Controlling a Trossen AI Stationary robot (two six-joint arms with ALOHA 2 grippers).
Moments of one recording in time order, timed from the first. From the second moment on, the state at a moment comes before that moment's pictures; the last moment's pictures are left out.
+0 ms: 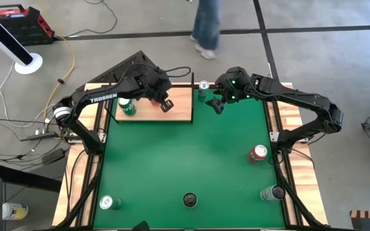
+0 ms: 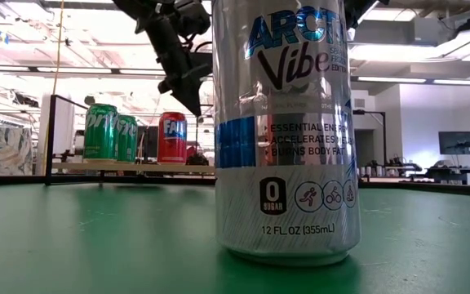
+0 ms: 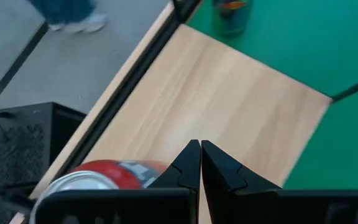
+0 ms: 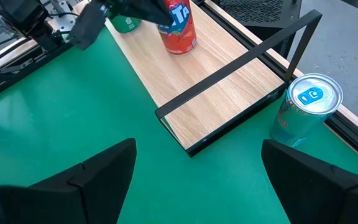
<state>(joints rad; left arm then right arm) 0.51 1.59 1.32 -0.57 -0.20 0.00 -0.41 1.35 1.30 -0.64 -0.05 0.26</state>
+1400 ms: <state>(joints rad) 0.57 1.59 1.32 -0.75 -0.22 0.03 -0.41 1.35 1.30 -0.64 -0.05 0.26</state>
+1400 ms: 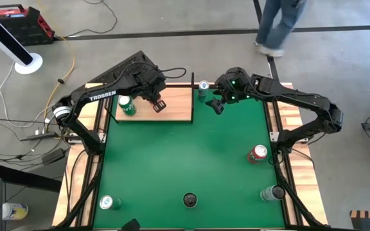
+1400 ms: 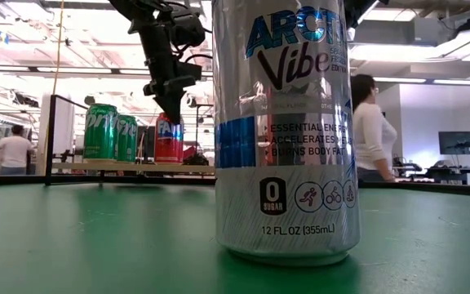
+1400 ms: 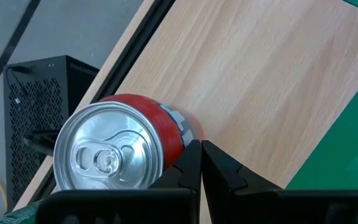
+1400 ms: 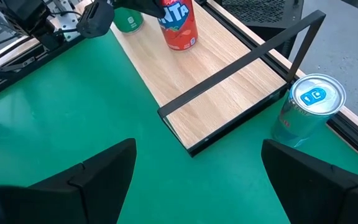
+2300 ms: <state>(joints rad) 0.62 1.59 1.32 -0.76 -0.28 0.00 -0.41 1.35 1.30 -0.61 -0.05 0.26</state>
